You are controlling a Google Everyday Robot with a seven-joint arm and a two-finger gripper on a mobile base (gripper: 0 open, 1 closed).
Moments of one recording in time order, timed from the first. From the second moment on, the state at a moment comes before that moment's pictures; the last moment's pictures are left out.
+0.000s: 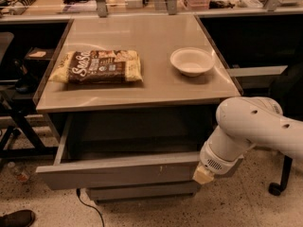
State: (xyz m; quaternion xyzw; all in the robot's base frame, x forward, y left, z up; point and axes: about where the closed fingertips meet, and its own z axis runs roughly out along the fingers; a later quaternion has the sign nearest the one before) arm 0.403 -0.148 0.652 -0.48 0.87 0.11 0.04
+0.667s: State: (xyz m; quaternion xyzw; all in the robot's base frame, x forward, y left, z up) arm 0.403 -0.148 0.652 -0.48 0.87 0.11 0.04
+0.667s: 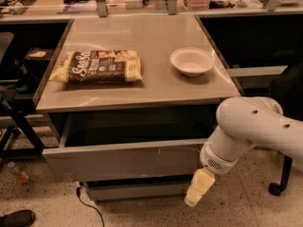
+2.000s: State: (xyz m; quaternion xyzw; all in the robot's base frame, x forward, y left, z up) arm 0.403 -0.148 0.652 -0.48 0.87 0.11 0.04
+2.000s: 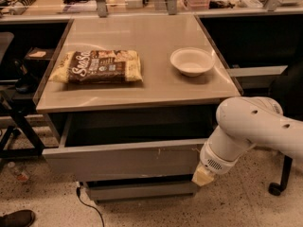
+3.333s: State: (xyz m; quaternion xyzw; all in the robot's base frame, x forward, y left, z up) arm 0.471 -0.115 0.645 -0.50 0.86 0.07 0.08
